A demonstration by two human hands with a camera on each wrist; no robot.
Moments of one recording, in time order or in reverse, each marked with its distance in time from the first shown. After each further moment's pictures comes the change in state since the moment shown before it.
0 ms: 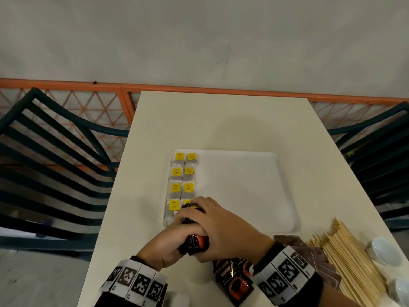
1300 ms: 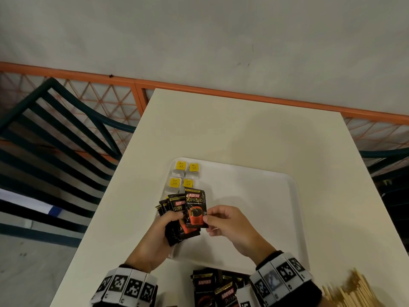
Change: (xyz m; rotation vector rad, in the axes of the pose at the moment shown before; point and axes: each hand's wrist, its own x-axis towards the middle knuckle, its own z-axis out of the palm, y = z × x) left_hand 0.067 -0.002 -0.027 -0.264 0.283 0.264; right_hand 0.031 0.107 -0.005 1.051 0.123 0.639
